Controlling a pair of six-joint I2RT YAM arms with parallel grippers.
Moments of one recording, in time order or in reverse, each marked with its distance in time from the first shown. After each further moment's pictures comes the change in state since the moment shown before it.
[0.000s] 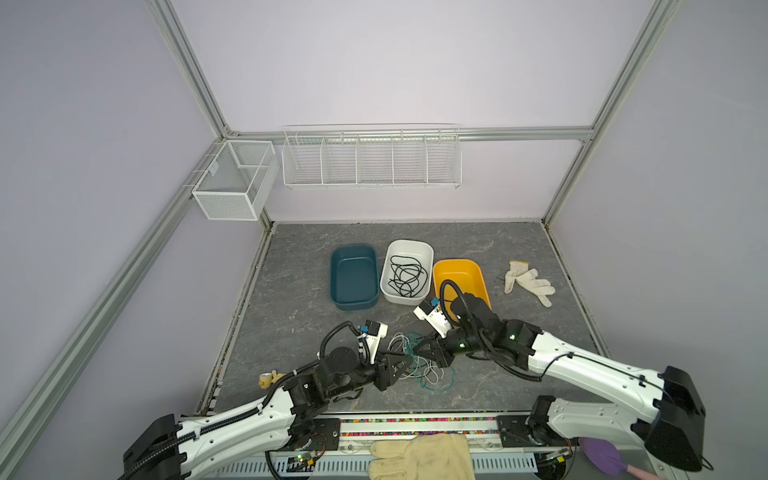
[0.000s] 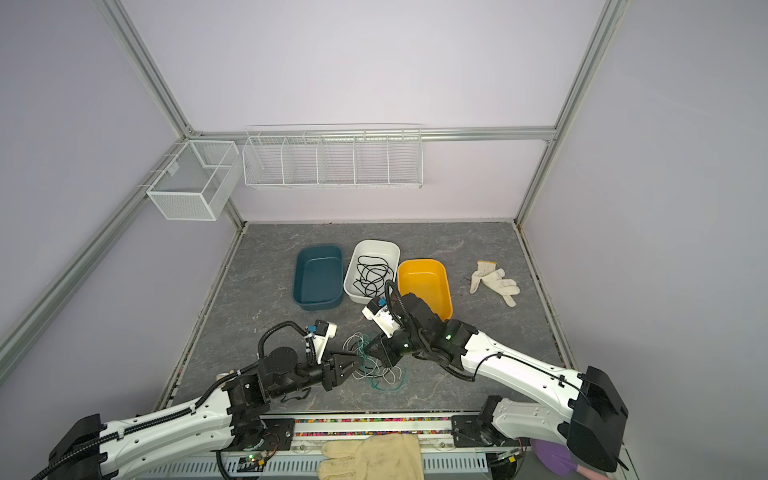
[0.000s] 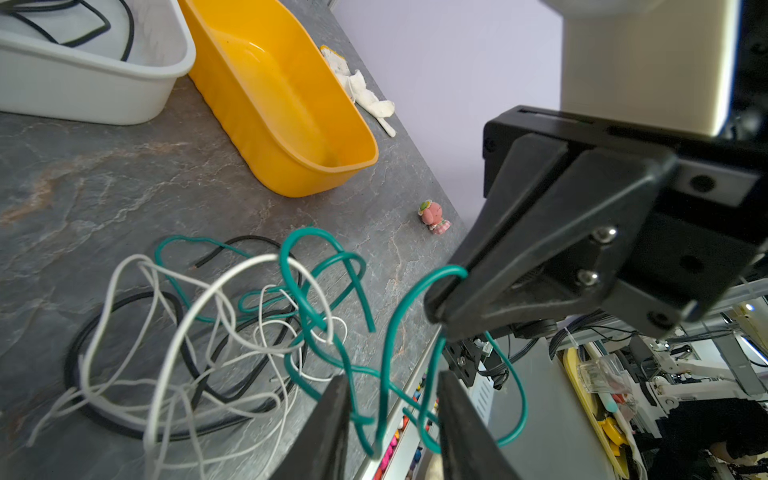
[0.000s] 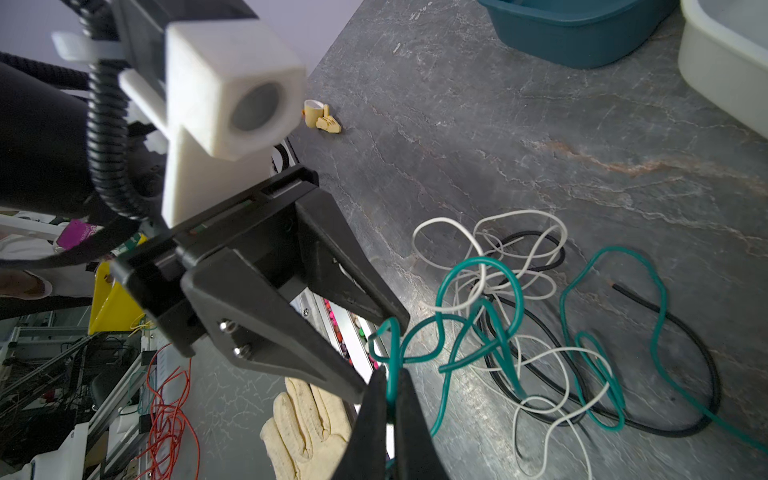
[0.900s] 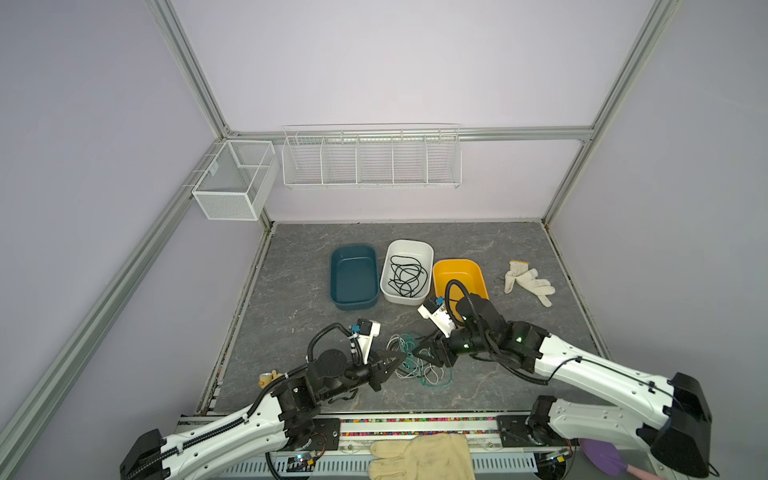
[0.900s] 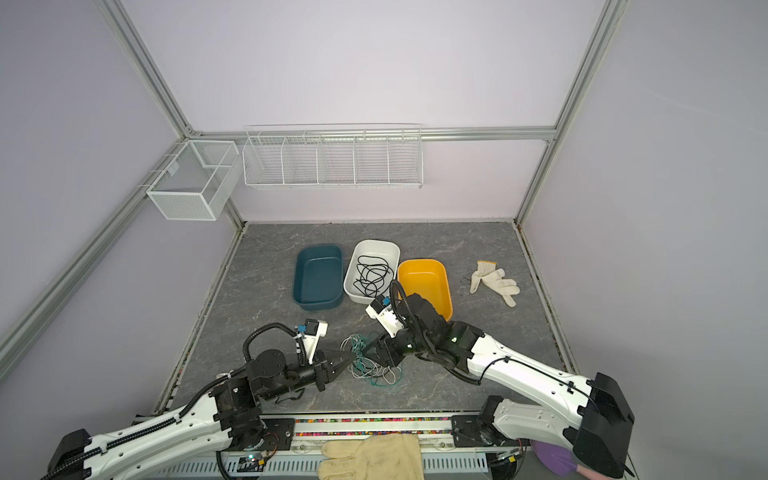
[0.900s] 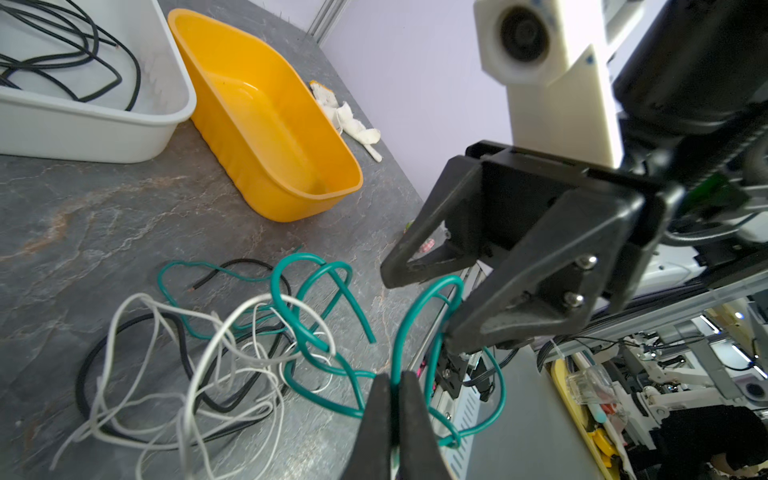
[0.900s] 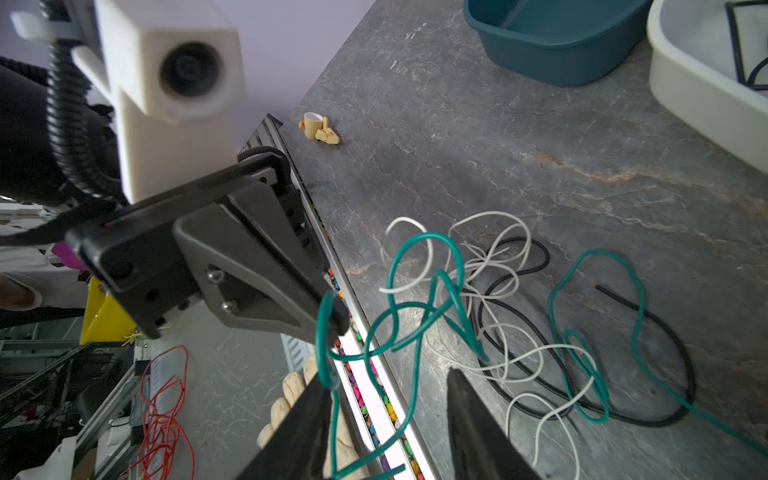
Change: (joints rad) left arm -0.001 -0.158 0.011 -0.086 -0.021 -0.007; right arm -0.005 -0.059 -0.019 -0.004 0.032 -0.001
